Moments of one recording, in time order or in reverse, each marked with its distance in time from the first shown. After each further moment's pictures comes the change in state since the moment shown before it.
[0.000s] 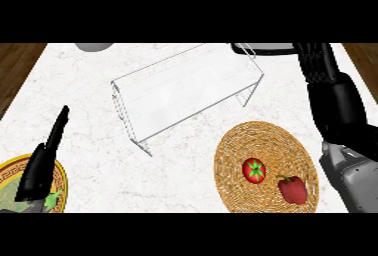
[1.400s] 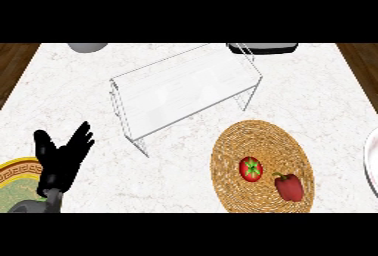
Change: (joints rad) left arm -0.038 -0.184 0.125 0.183 0.385 -0.234 0.351; right arm 0.803 -0.456 -0.390 0.203 -0.049 0.611 -0.571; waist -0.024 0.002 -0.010
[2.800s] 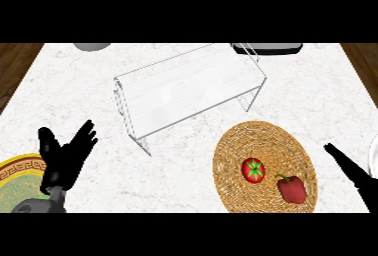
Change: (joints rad) left arm -0.001 -0.066 0.069 -0.015 -0.088 -0.058 0.047; right arm -0.065 0.241 0.307 -0.545 0.548 -0.236 0.990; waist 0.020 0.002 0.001
